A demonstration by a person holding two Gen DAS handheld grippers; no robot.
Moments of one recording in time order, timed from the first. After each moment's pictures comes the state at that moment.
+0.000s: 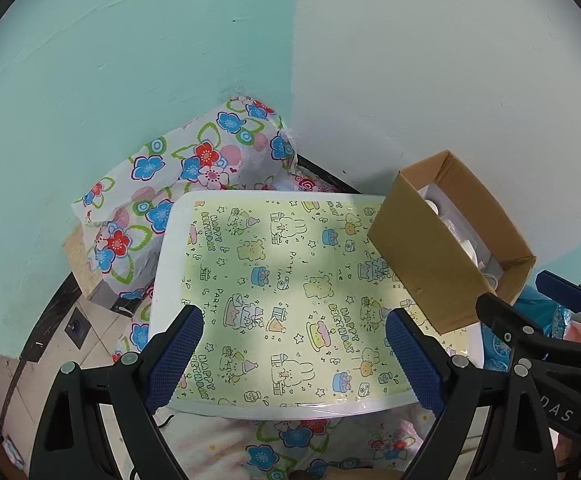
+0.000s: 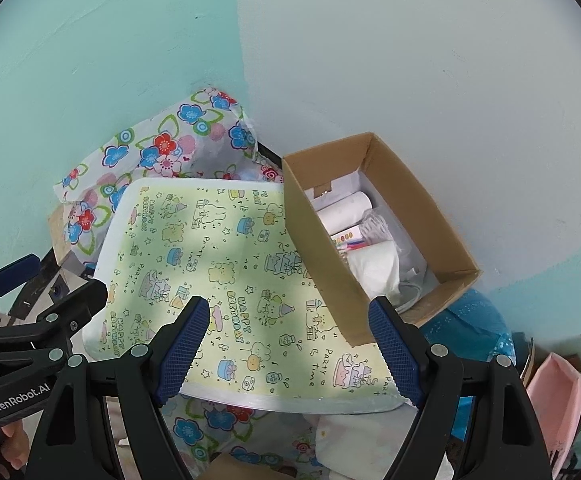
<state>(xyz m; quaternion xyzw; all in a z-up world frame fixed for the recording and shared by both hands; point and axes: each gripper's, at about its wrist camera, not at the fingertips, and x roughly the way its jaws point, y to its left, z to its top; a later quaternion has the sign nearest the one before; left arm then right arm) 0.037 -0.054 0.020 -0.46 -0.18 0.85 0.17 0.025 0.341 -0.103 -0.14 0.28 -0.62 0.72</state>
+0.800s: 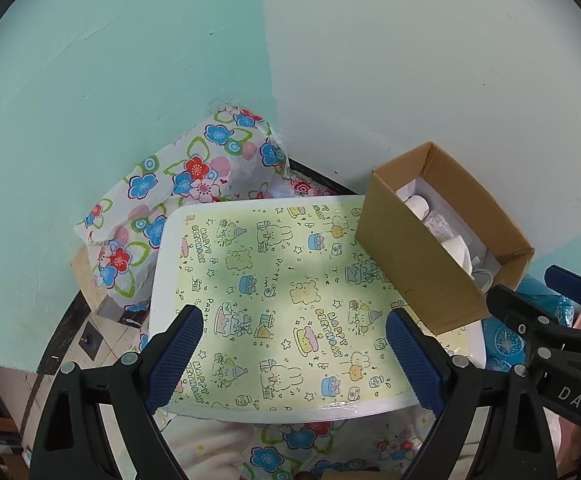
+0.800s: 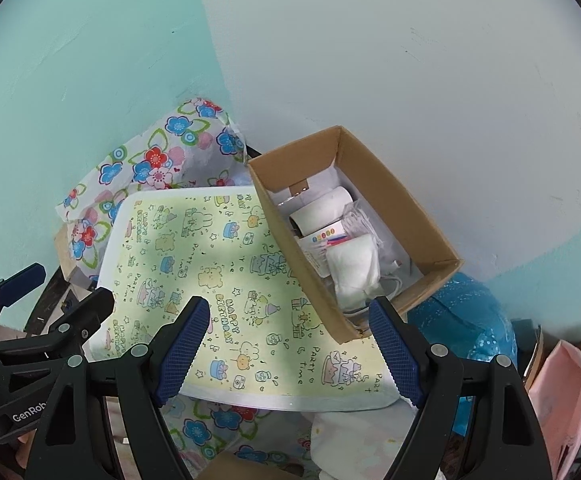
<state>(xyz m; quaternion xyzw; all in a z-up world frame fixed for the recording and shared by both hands) 0.038 -0.015 0.049 -0.46 -0.14 0.86 0.16 -0.015 0.333 -0.075 -0.10 0.27 -0.61 0.74</state>
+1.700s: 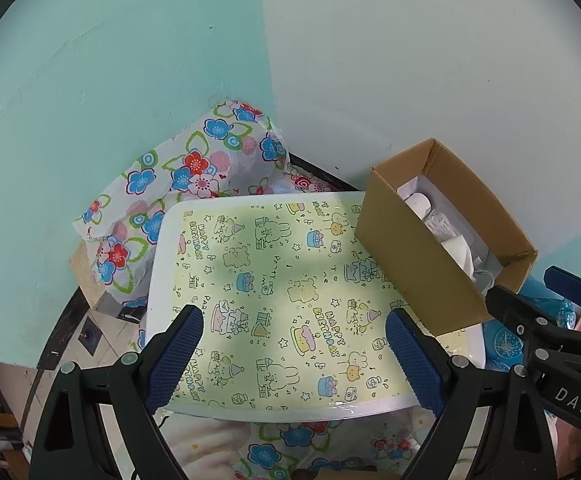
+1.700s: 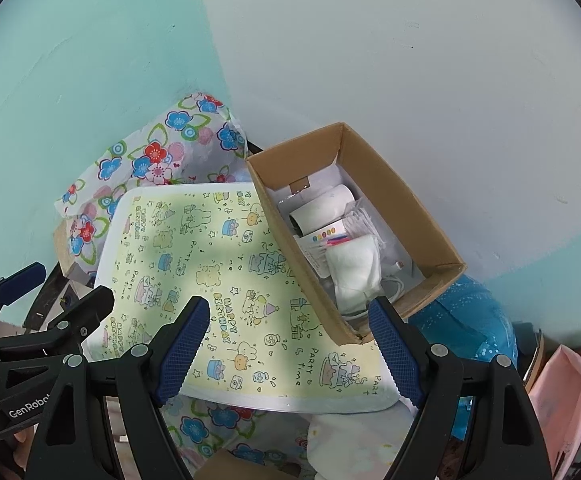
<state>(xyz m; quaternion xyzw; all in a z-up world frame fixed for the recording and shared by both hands) 0.032 -0.012 0.046 -0.47 -0.14 0.86 0.16 -0.013 0.325 -0.076 -0.11 0.30 -0.61 0.73</state>
